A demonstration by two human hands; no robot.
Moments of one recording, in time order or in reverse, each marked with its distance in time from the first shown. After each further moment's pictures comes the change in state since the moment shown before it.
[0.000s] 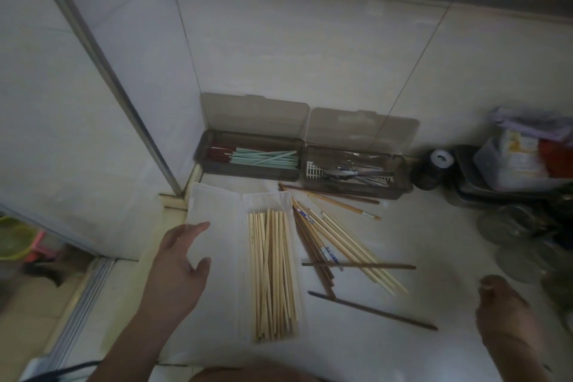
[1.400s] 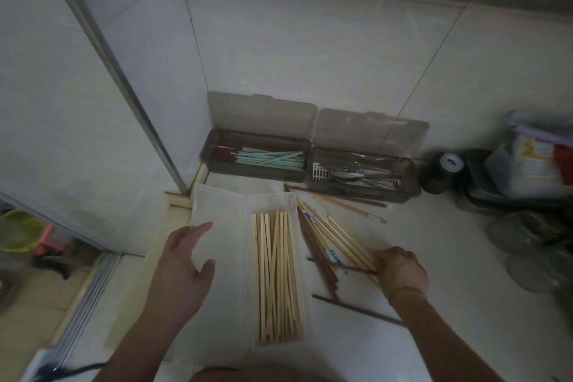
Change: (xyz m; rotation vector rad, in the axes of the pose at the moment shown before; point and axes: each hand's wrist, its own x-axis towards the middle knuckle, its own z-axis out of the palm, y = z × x) left_hand -0.003 0.000 0.001 0.009 -0.028 -0.056; right_hand -0.023 -0.119 0.067 -0.242 -0.292 -0.449
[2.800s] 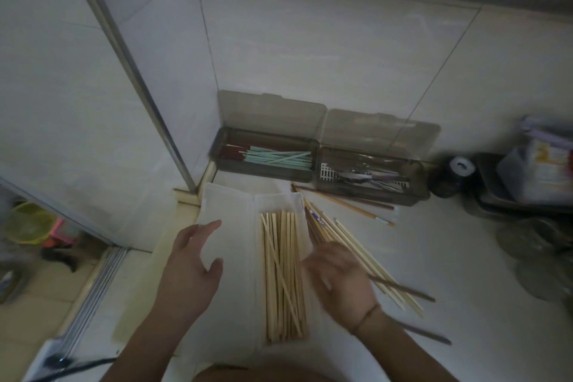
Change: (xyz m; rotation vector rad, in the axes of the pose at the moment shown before) left_hand -0.003 0.004 0.000 0.002 0.012 -0.039; right_hand -0.058 -0.095 -0.020 0.411 0.353 -0.927
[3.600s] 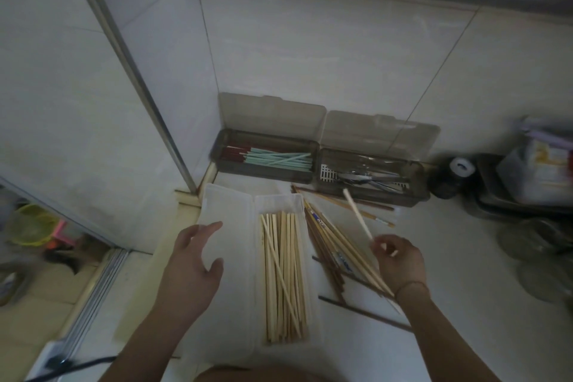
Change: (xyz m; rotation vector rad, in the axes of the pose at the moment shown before) left_hand -0.001 0.002 -0.002 0.006 -0.021 0.025; right_hand -0.005 0.066 -0.044 0.184 0.082 1.052
